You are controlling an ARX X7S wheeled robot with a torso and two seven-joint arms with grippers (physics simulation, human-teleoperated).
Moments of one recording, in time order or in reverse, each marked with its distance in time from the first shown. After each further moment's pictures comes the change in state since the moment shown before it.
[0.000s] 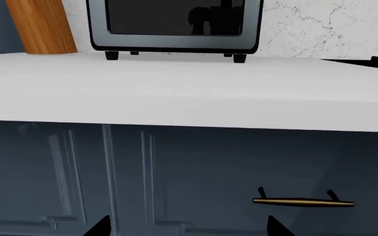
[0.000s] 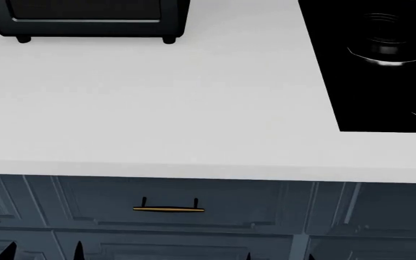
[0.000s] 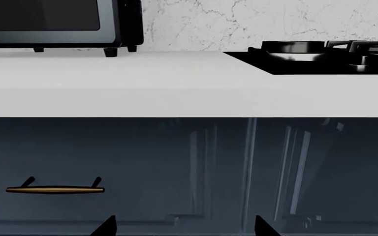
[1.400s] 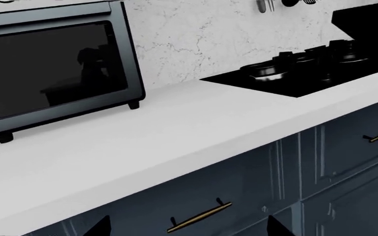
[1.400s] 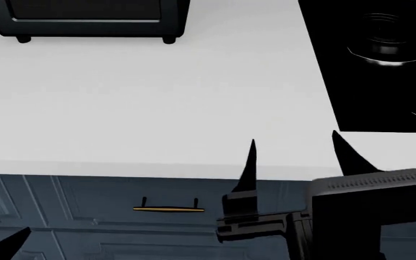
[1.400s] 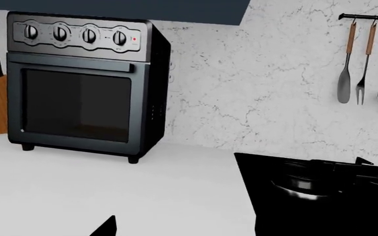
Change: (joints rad) left arm 0.131 -0.298 0.076 0.778 -0.117 -0.538 0.156; right arm 0.344 0.165 0.038 -0.766 0.188 0.881 0.025
